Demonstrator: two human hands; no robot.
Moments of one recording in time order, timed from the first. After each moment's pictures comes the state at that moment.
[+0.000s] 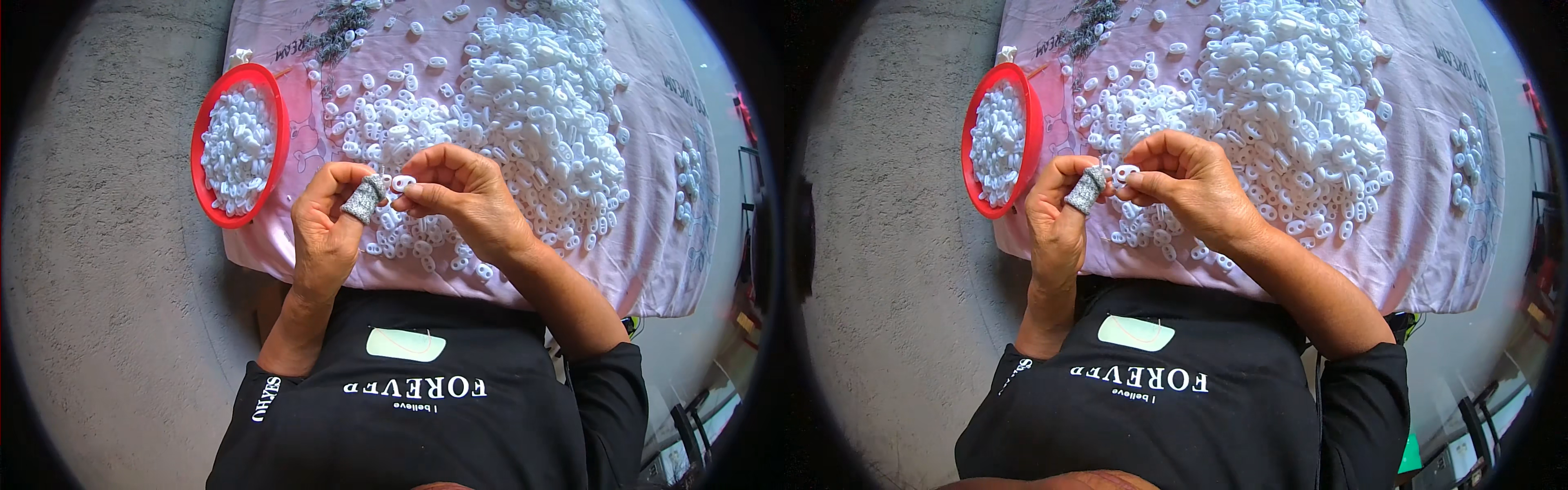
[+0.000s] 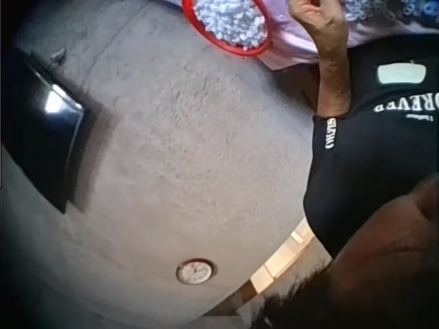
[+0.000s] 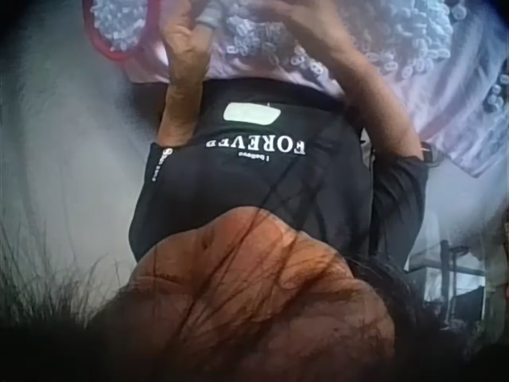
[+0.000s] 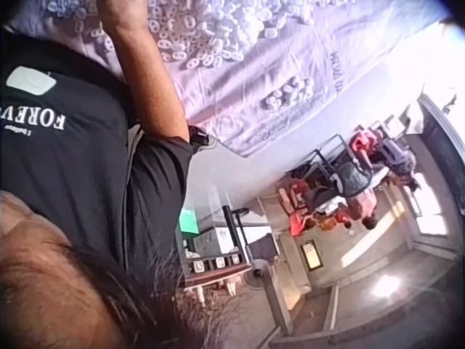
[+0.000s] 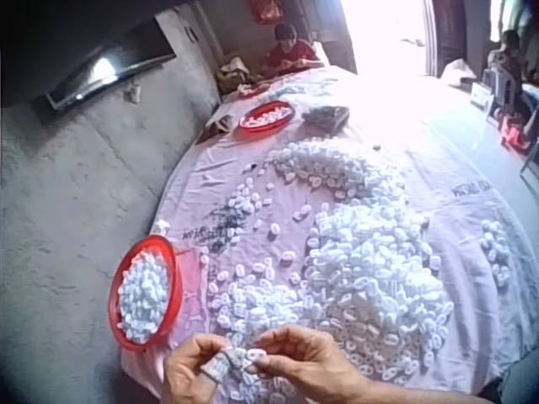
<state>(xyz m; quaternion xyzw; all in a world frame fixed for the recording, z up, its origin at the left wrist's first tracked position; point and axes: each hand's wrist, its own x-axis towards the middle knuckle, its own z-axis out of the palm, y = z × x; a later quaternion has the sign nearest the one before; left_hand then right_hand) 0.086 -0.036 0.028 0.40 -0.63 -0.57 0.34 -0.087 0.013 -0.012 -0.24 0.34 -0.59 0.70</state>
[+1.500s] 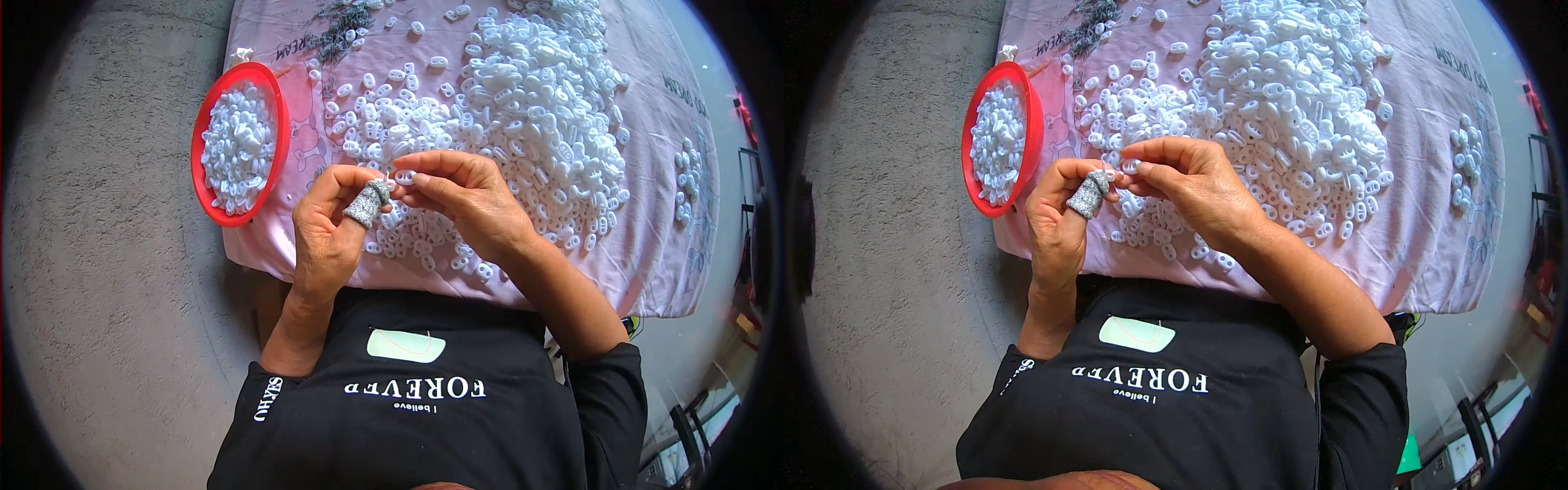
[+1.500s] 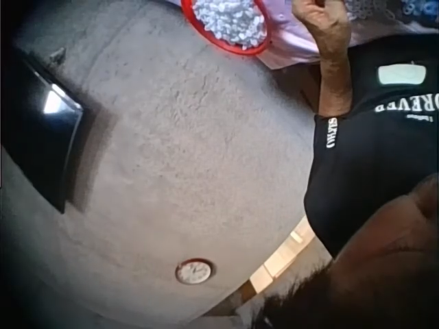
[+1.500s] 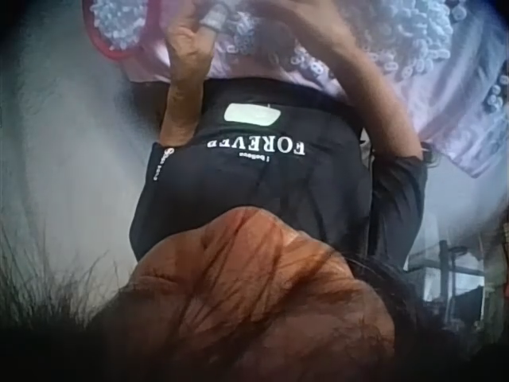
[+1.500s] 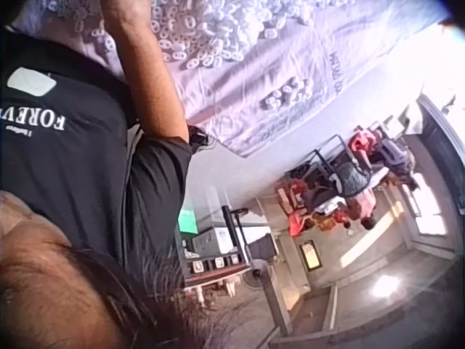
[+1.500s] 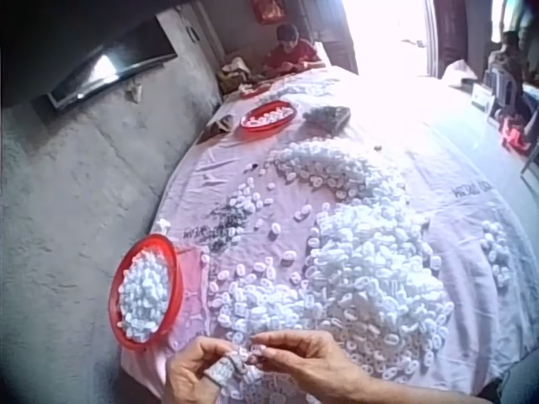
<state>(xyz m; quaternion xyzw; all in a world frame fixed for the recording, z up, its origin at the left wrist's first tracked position) 0.086 -0.033 0.028 0.38 -0.64 -0.59 0.33 -0.088 0.012 -0.014 -0.22 0.35 -0.56 0.72</state>
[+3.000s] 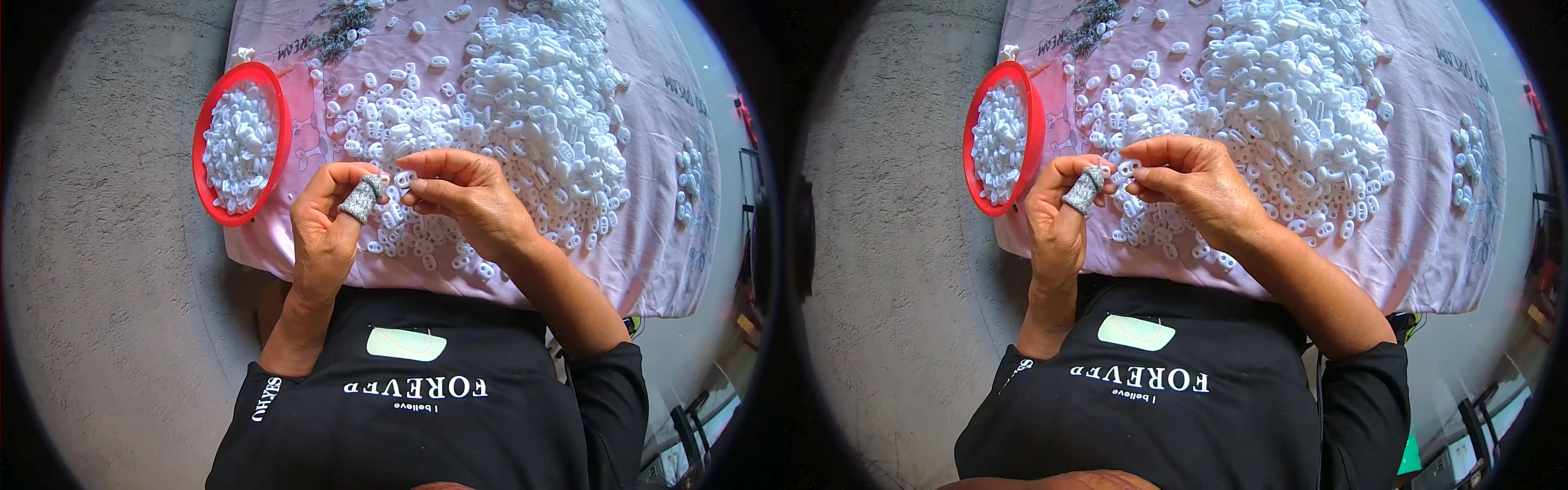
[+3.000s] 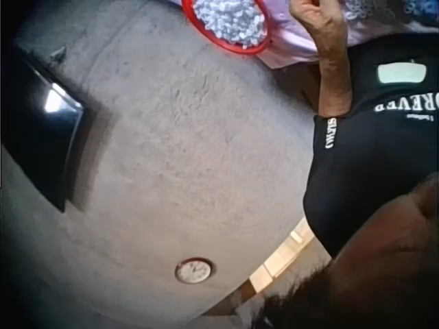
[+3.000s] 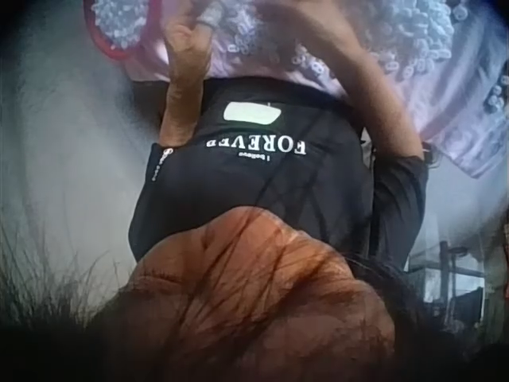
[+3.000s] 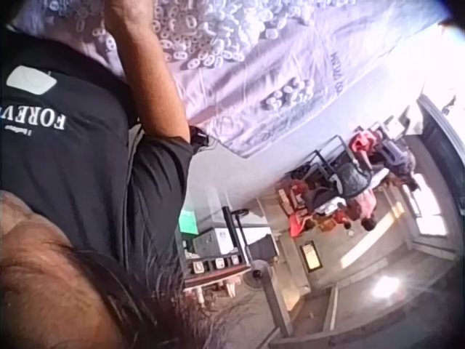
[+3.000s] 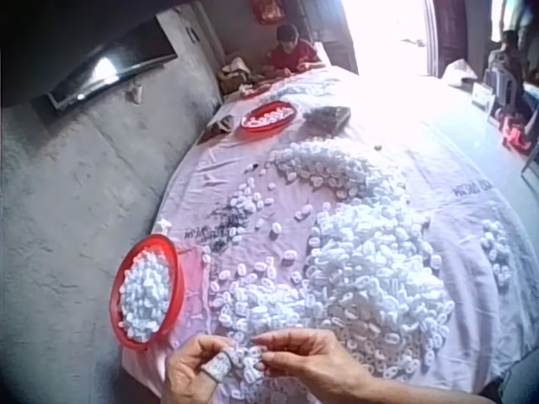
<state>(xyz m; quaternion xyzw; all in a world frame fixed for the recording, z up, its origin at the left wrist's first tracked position) 0.087 -0.035 0.028 0.39 -0.61 -0.60 0.34 -0.089 0.014 -0.012 -0.20 0.36 -0.56 0.72</state>
